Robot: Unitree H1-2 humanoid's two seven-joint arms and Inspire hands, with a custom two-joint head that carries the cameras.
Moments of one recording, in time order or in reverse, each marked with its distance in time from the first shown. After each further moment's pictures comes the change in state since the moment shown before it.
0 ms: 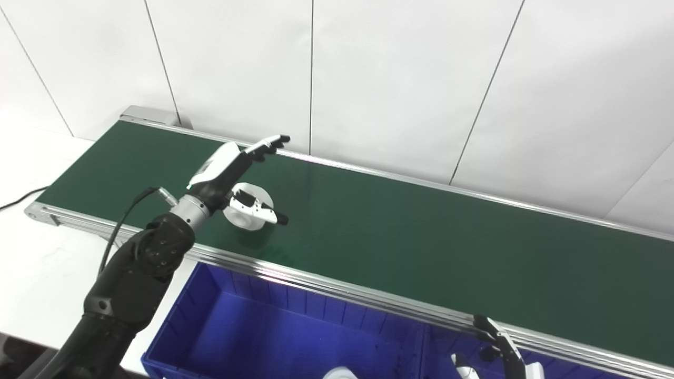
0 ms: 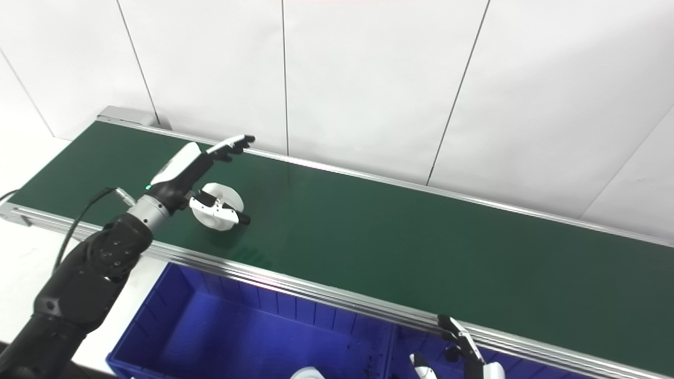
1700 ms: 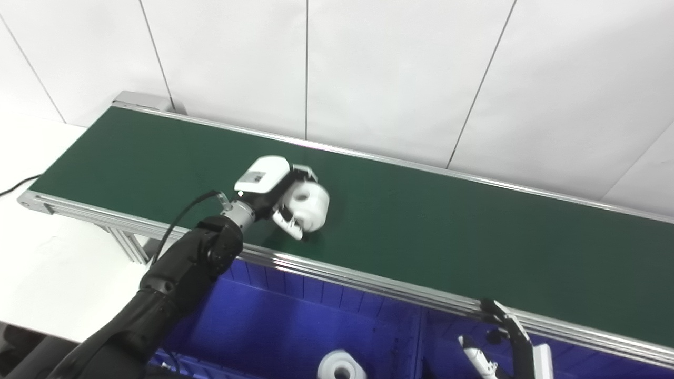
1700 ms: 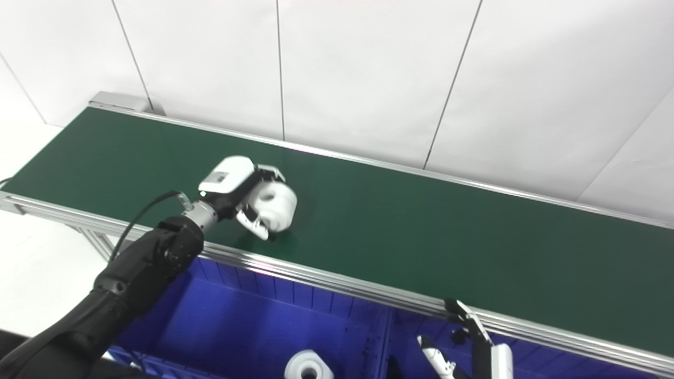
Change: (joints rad) left arm -0.047 -0.095 -0.160 0.095 0.121 -0.060 0.234; right arm -0.005 -0.053 0.046 -0.020 0.009 0.000 -0.071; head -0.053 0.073
